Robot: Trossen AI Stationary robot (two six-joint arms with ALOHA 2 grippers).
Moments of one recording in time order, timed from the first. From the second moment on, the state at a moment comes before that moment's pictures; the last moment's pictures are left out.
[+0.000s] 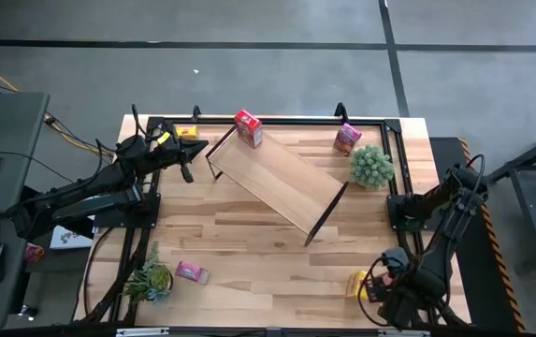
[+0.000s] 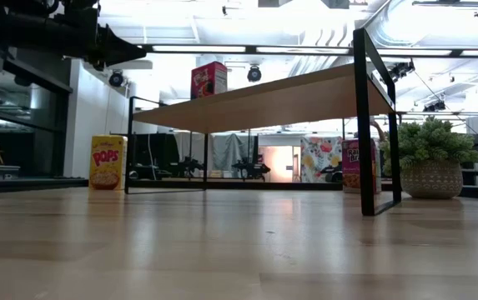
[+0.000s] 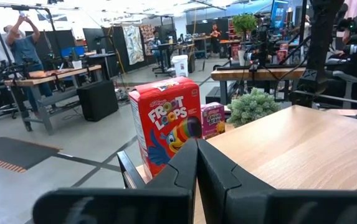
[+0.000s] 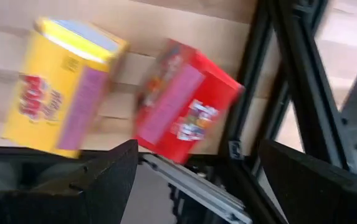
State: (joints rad) left arm 0.55 0.52 0.32 0.24 0.13 0.12; right arm 1.00 1.63 1.44 -1.40 -0.19 2.40
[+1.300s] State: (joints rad) left arm 0.55 0.52 0.32 0.24 0.13 0.12; right arm 0.97 1.77 1.44 -1.47 -0.30 2.44
